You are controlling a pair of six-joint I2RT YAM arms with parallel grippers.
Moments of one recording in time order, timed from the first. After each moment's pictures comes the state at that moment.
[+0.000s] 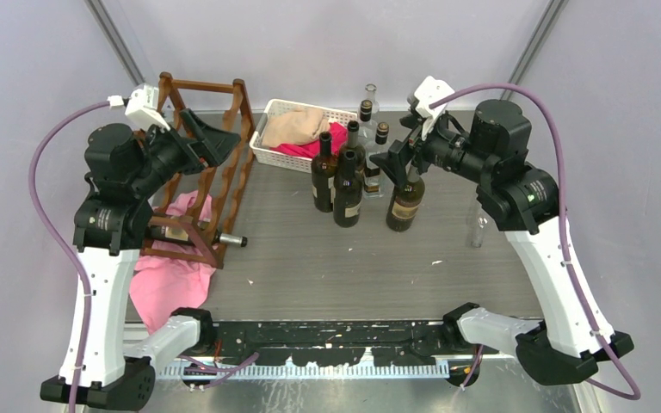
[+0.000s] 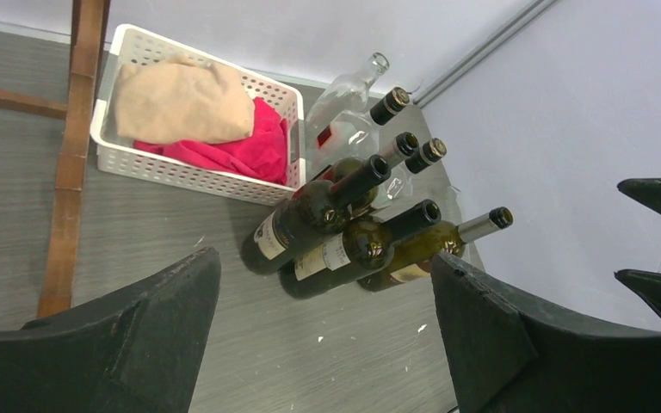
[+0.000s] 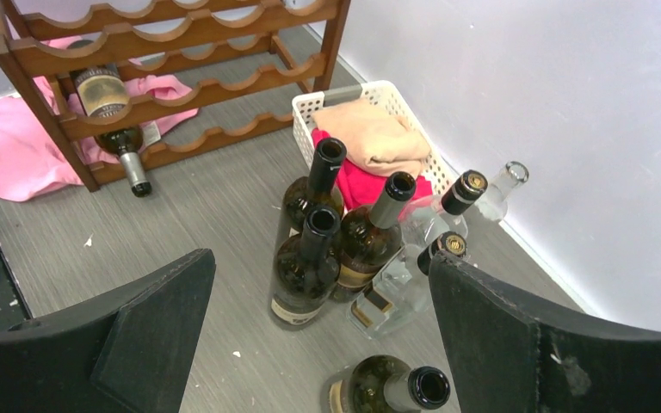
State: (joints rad) left arm -0.12 0.98 1.47 -0.65 0.32 -0.52; right arm 0.45 1.13 1.65 -0.69 -0.40 -0.27
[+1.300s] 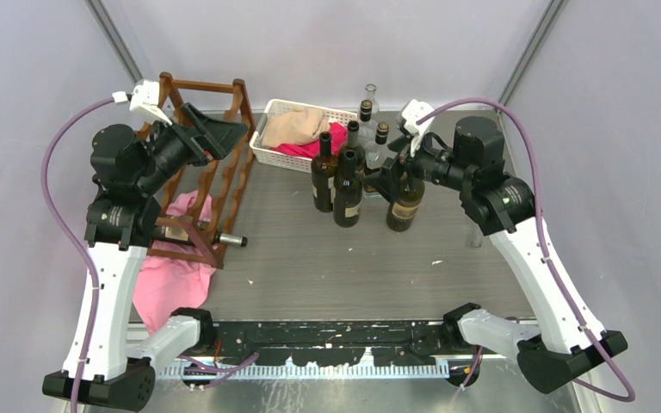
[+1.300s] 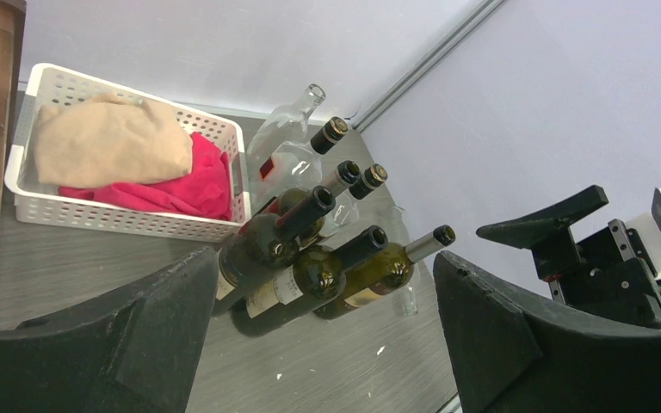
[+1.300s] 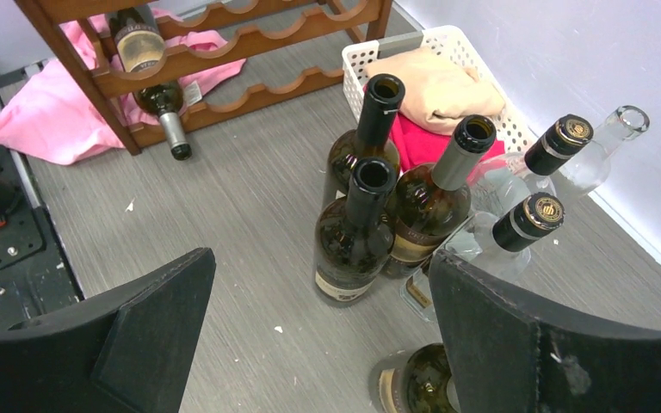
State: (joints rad) left arm -0.12 0.98 1.36 -0.39 0.42 -0.63; right arm 0.40 1.07 1.39 -0.59 -0.53 -0.24
